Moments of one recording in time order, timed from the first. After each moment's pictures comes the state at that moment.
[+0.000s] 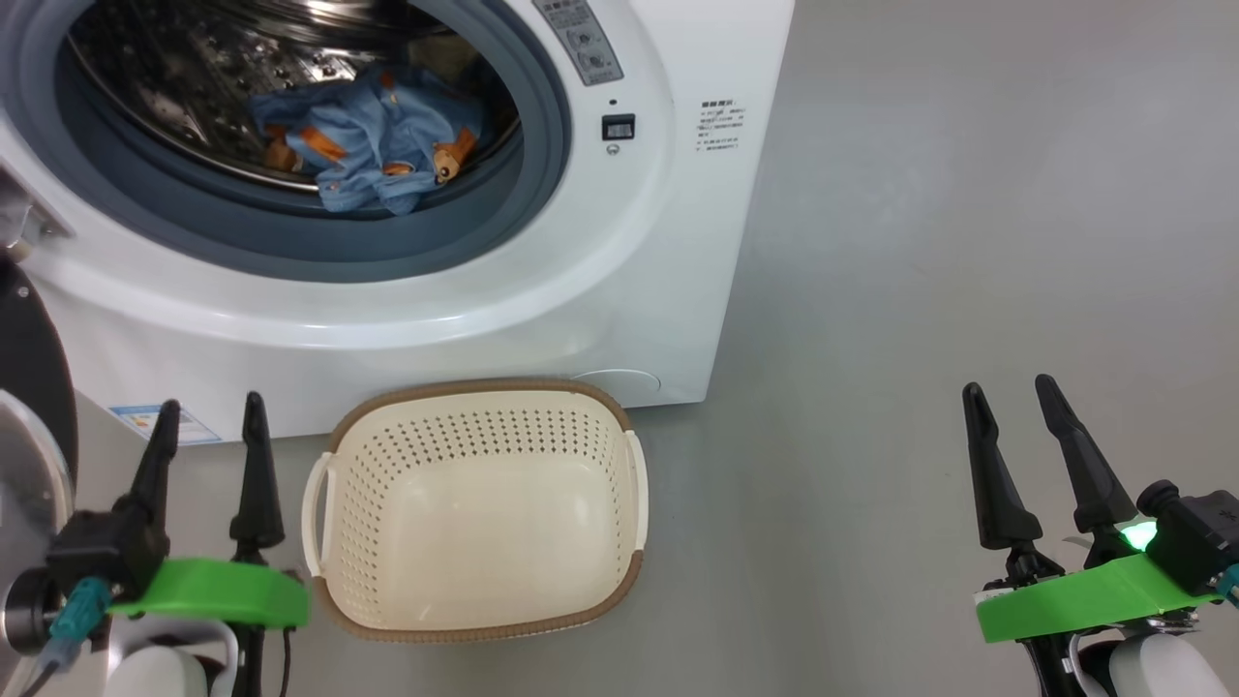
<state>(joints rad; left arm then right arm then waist) -0.31 0.07 0.12 0.40 -0.14 -0.12 -0.26 -0.07 -0.14 0.06 0.07 0.38 0.13 -0.26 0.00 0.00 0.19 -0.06</state>
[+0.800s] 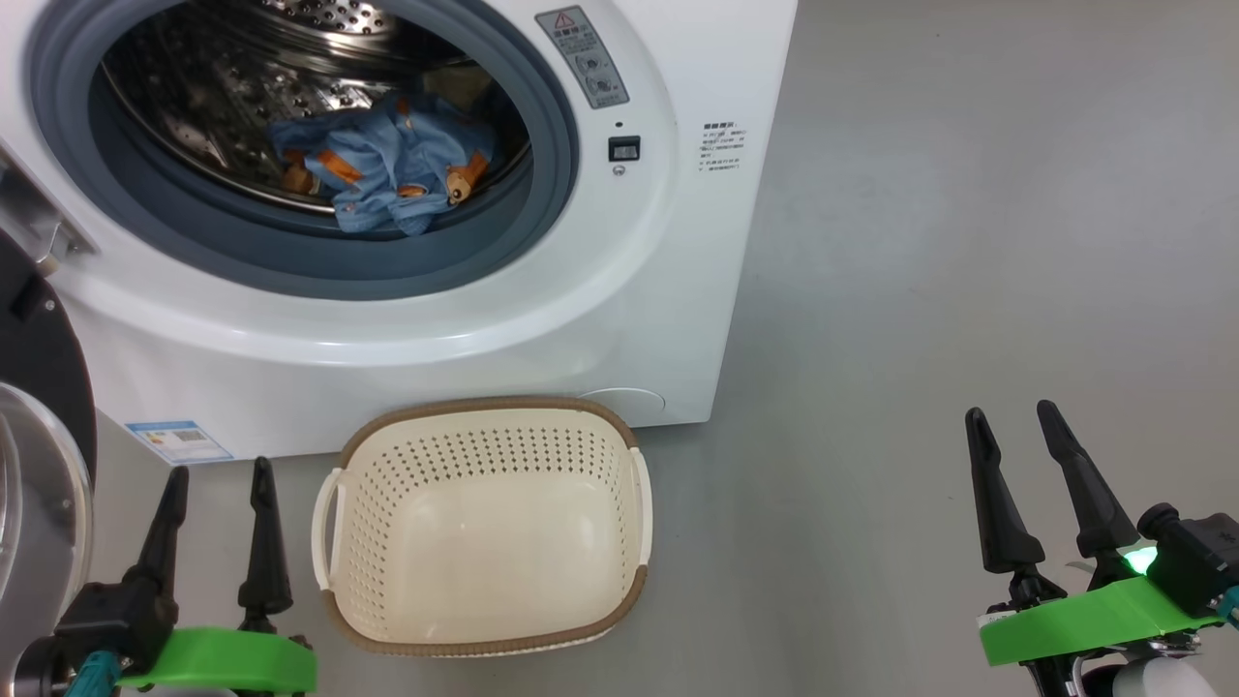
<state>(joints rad) -0.16 0.05 0.14 0.29 -0.14 -0.13 -0.26 -0.03 -0.14 0.05 0.07 0.38 0.13 -0.26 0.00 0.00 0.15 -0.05</state>
